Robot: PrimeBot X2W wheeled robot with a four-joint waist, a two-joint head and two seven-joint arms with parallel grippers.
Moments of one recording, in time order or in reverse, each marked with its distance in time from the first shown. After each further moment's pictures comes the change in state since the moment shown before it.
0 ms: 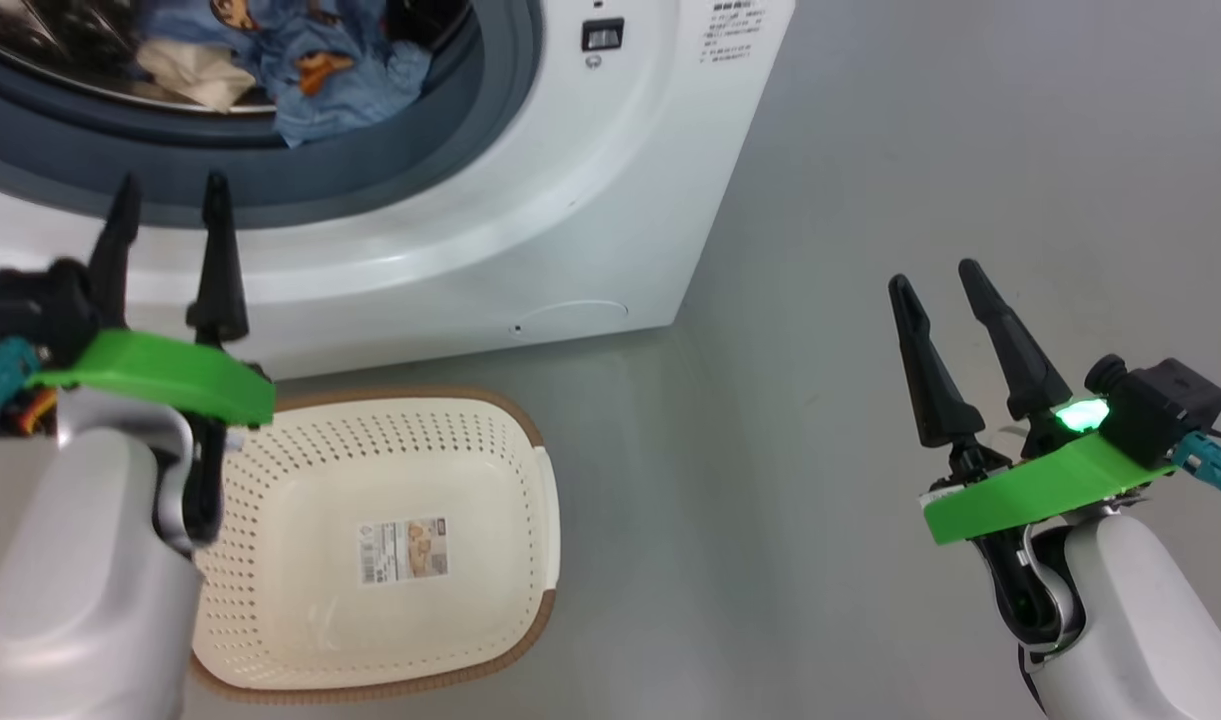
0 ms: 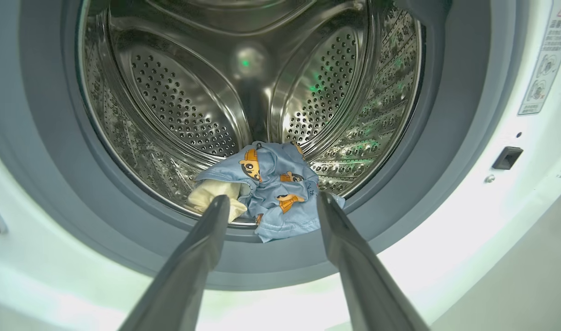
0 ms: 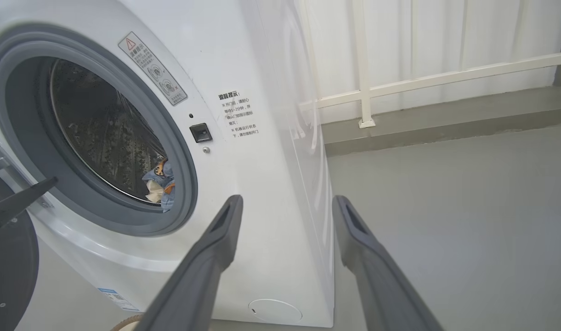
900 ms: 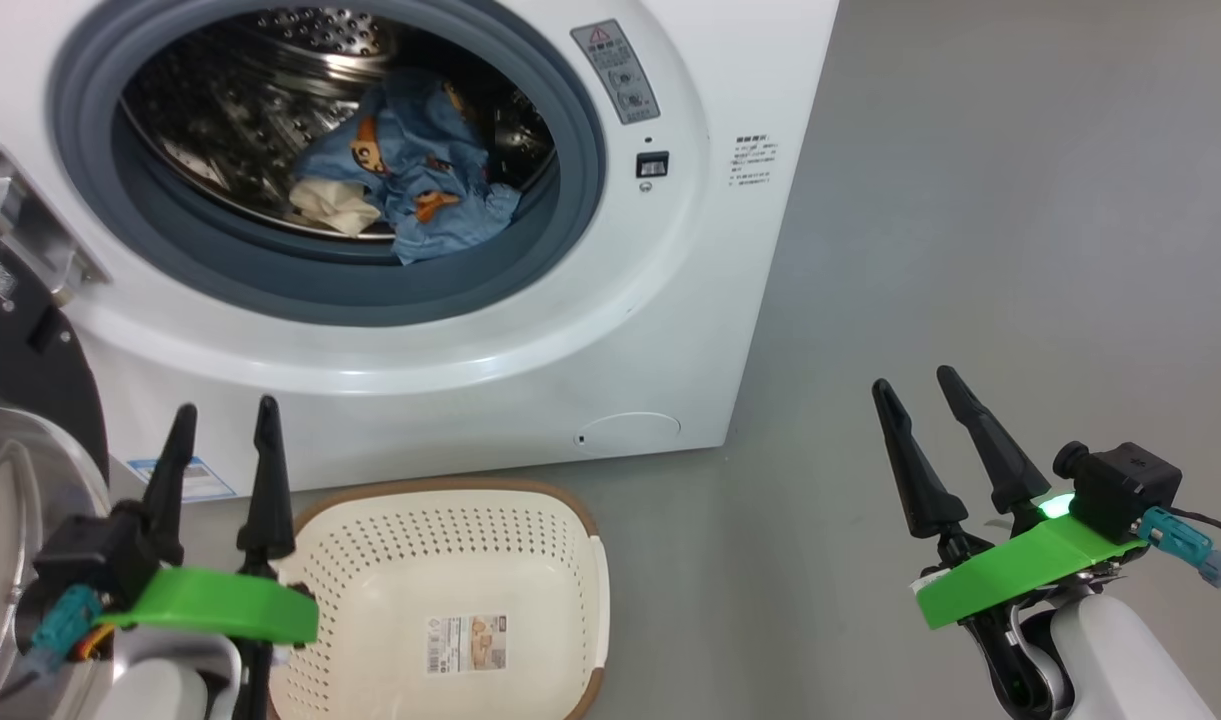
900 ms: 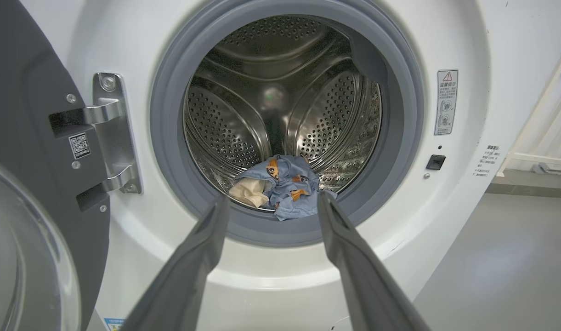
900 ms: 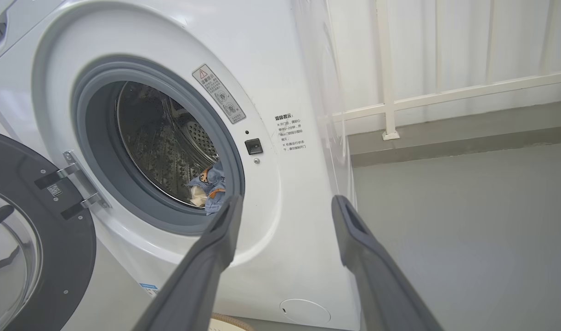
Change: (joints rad) left arm 0.430 0.002 0.016 -0.324 -0.017 0.087 0.000; right arm 0.110 -0.009 0.030 0.045 0.013 0.000 0.000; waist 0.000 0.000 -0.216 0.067
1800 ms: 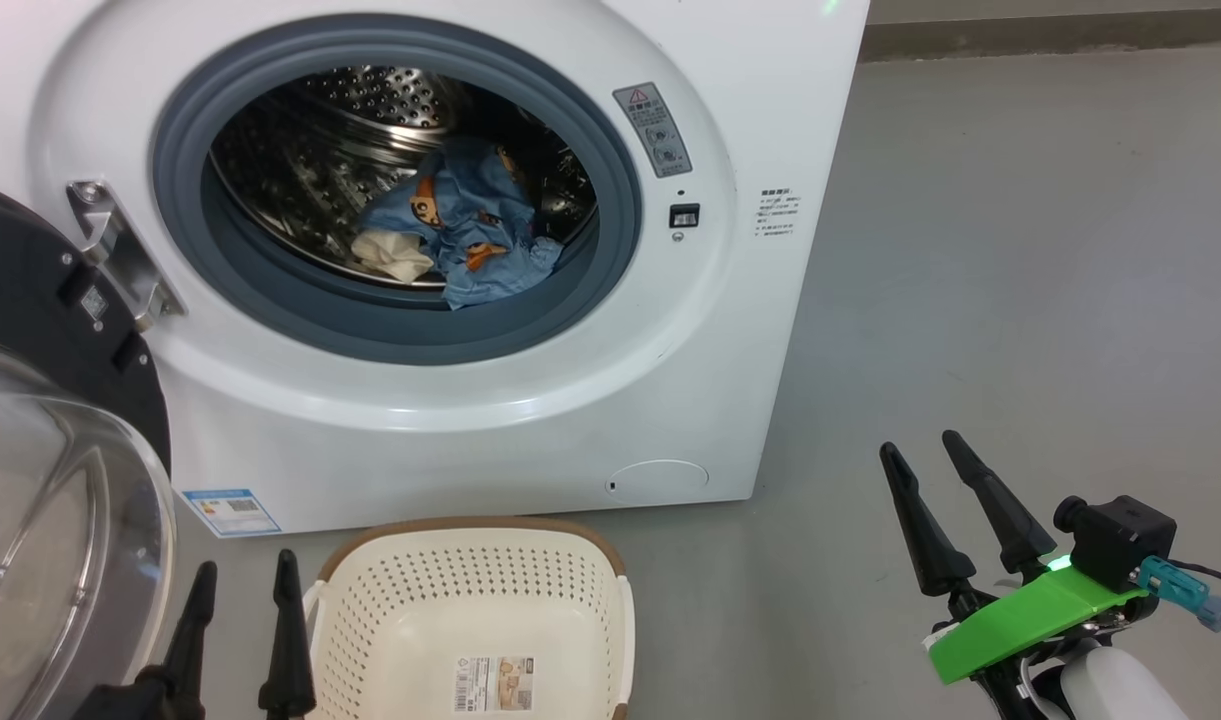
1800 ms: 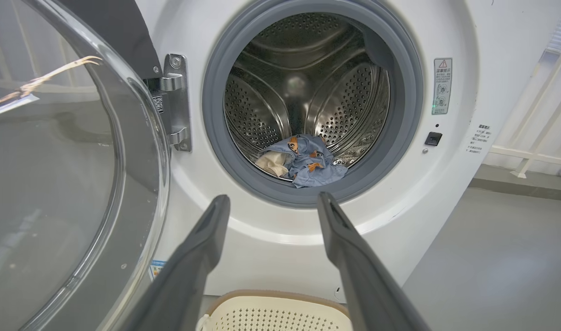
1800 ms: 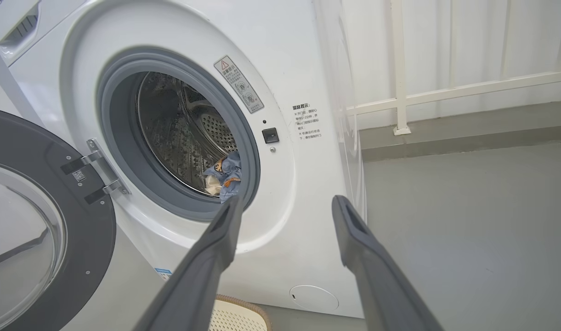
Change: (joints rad) left arm 0.314 -0.054 0.055 -0.176 0.063 0.026 0.000; right arm 0.080 -0.029 0.018 0.028 0.021 0.000 0.000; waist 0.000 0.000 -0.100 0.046
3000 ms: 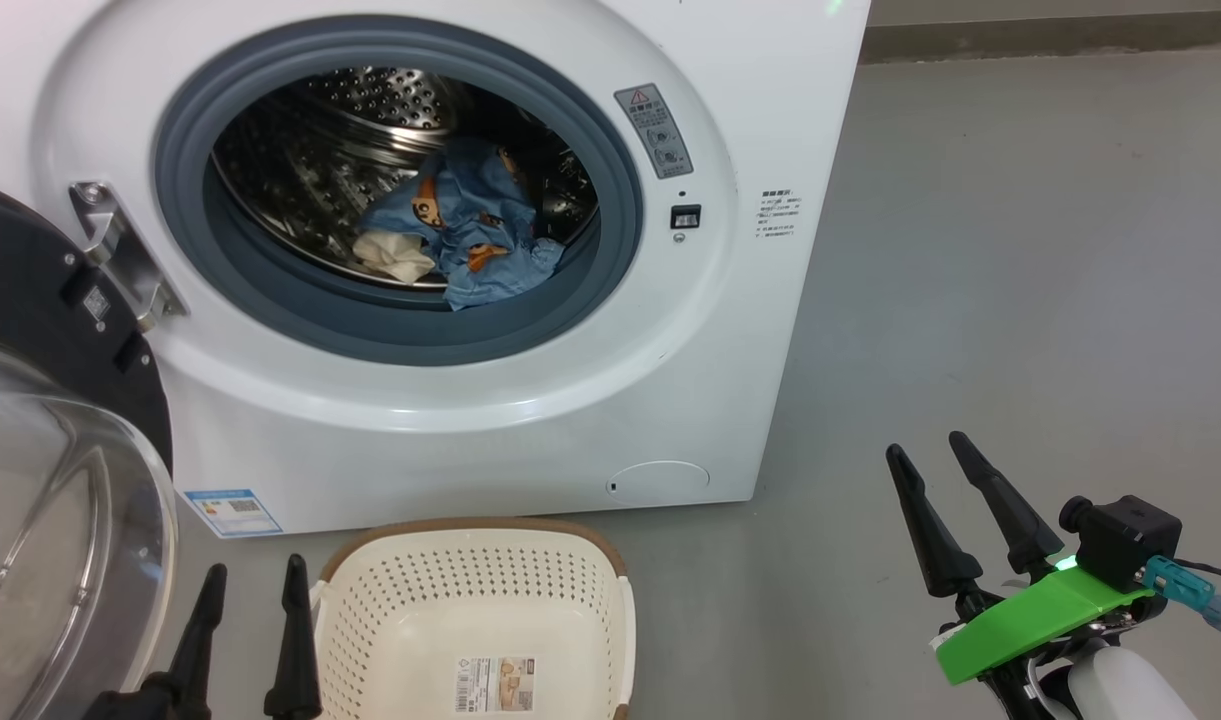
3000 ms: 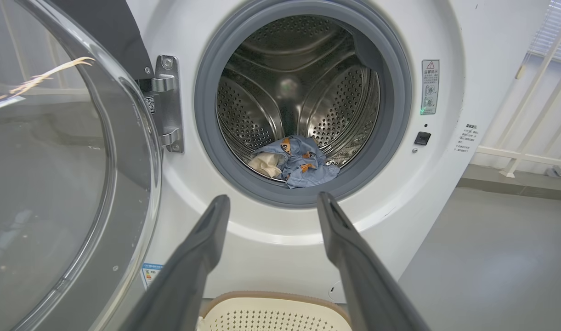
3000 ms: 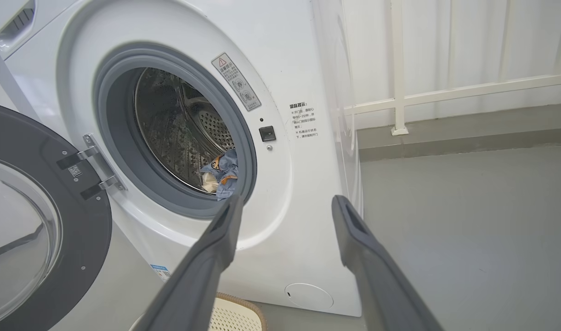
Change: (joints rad) left arm 0.021 -0.072 0.082 0.006 0.080 -0.091 0.000; right arm 0.000 -0.016 0.002 0.003 -0.002 0.000 0.000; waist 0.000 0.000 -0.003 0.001
